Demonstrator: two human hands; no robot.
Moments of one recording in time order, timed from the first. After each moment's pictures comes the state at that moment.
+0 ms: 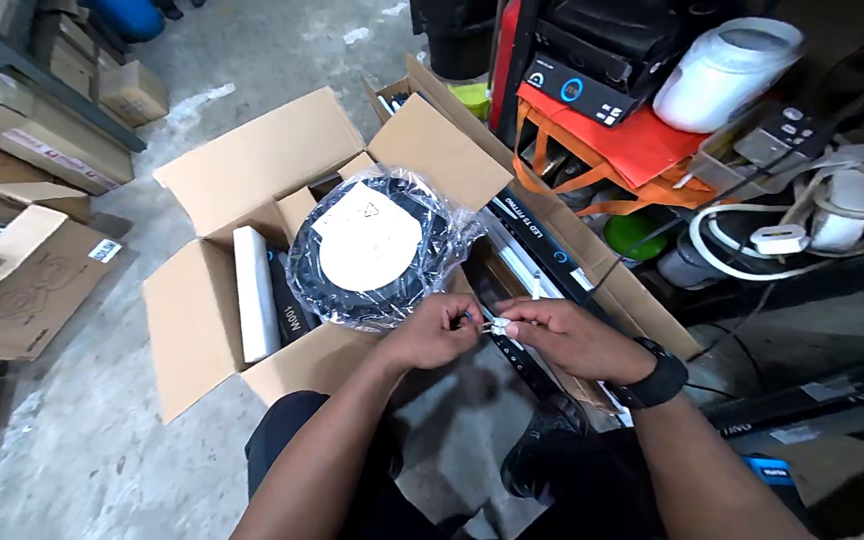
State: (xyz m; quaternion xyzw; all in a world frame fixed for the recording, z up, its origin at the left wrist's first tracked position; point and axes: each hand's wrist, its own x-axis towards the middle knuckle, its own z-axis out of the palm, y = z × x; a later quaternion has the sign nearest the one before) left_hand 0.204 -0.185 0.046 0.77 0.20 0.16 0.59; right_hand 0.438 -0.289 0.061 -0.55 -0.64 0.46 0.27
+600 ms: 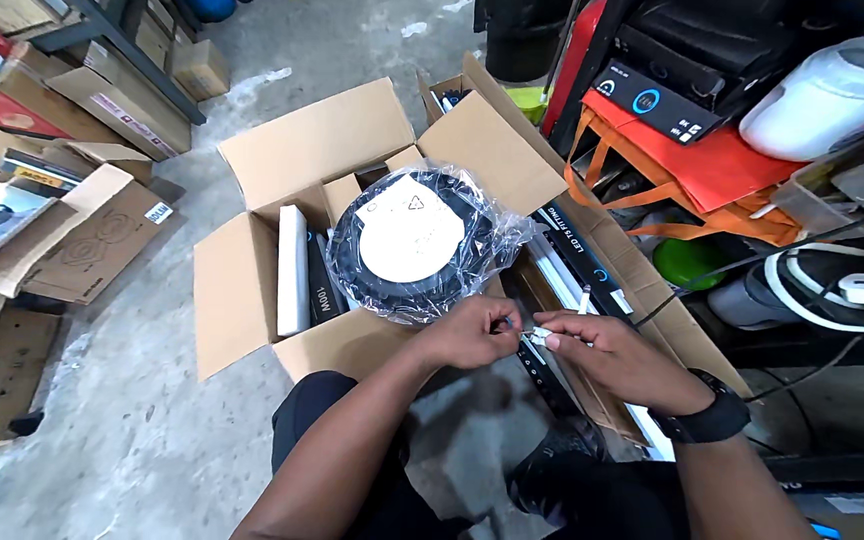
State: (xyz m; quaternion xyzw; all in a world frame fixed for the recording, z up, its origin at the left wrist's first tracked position) left_hand 0.205 -0.184 0.050 0.79 0.21 0.13 0.57; right_hand 0.439 -0.288 0.057 -0.56 -0.65 0.44 0.28
